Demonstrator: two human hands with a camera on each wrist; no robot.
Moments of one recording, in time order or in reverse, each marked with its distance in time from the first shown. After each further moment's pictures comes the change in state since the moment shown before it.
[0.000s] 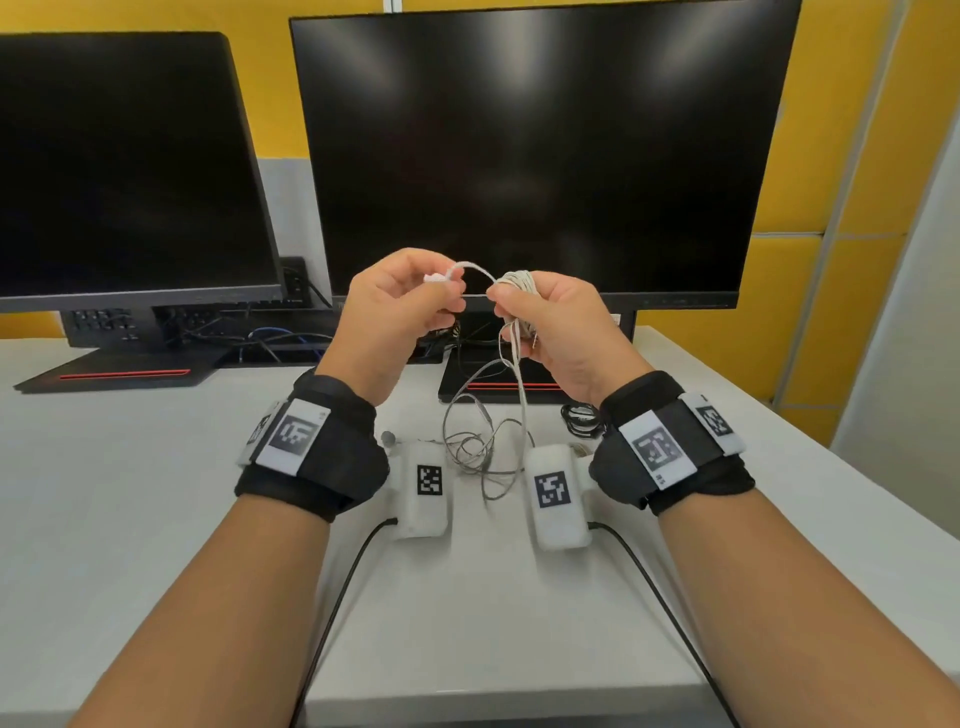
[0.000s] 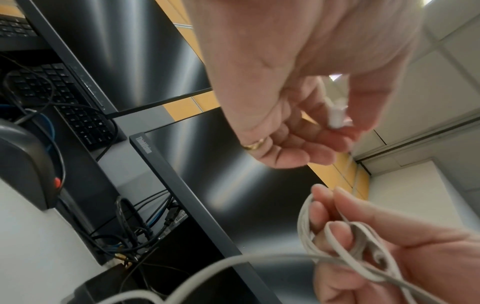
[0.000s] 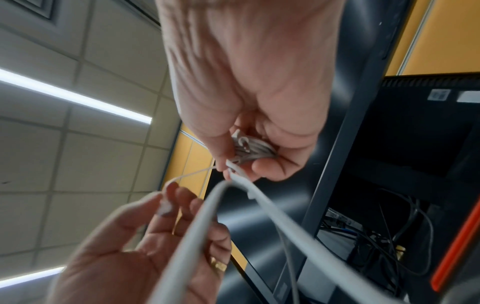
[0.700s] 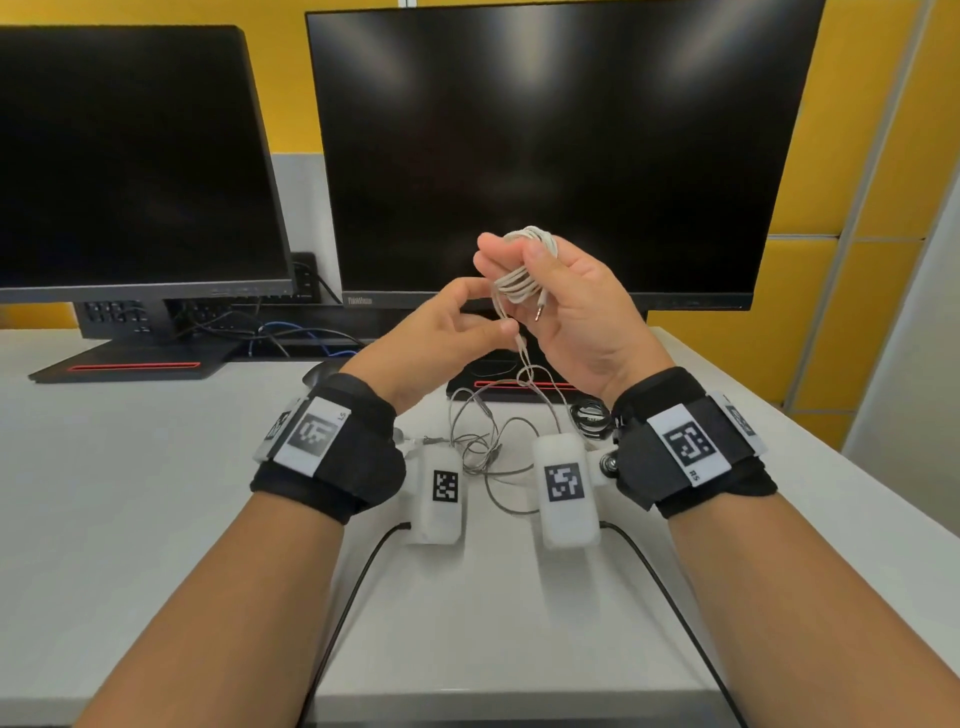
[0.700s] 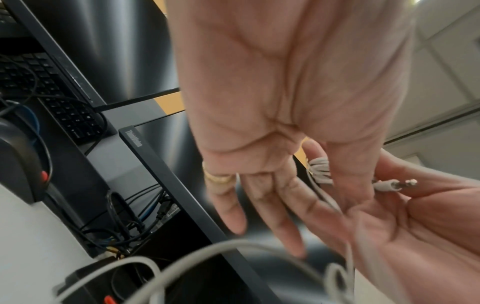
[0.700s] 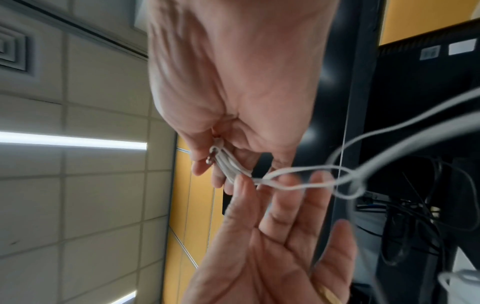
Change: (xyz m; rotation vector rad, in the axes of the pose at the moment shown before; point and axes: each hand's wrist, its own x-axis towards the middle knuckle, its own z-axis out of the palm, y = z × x) left_hand -0.004 0.000 0.009 0.226 -0.377 -0.278; right_hand -0.007 -0.013 0.000 0.327 -0.196 -0.144
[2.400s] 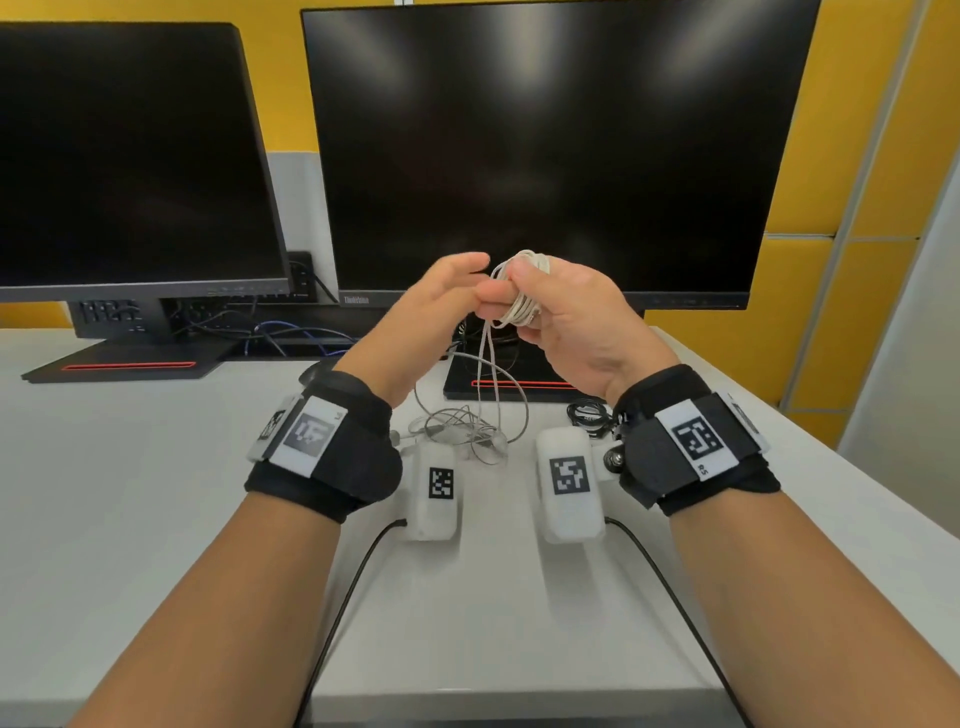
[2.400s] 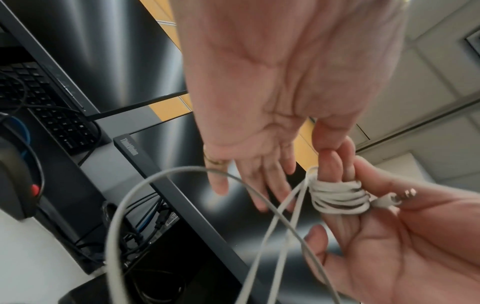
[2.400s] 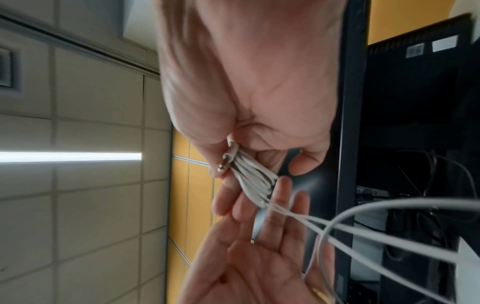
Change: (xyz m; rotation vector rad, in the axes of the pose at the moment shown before) left_hand 0.004 0.005 -0.002 -0.001 0.160 0.056; right_hand -0.002 -0.005 0.001 -0.143 0.058 0.193
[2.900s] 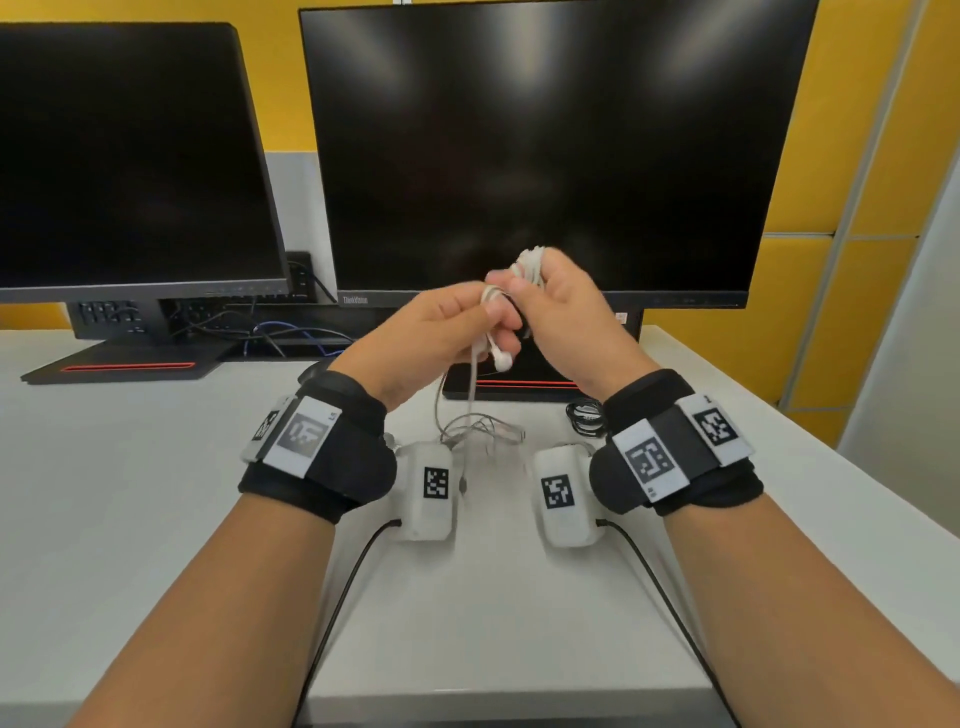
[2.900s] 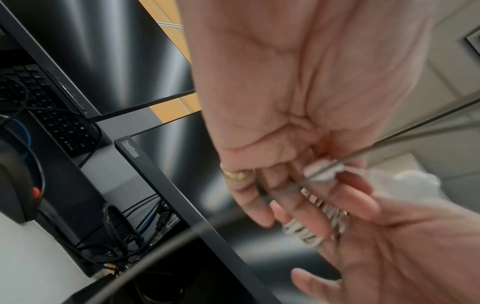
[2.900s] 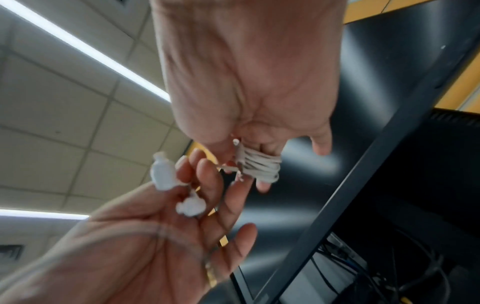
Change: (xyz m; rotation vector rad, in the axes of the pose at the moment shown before) left_hand -0.008 0.002 -0.001 -0.015 -0.207 0.084; right_hand 0.009 0.013 -0.004 -0.542 0.162 -0.210
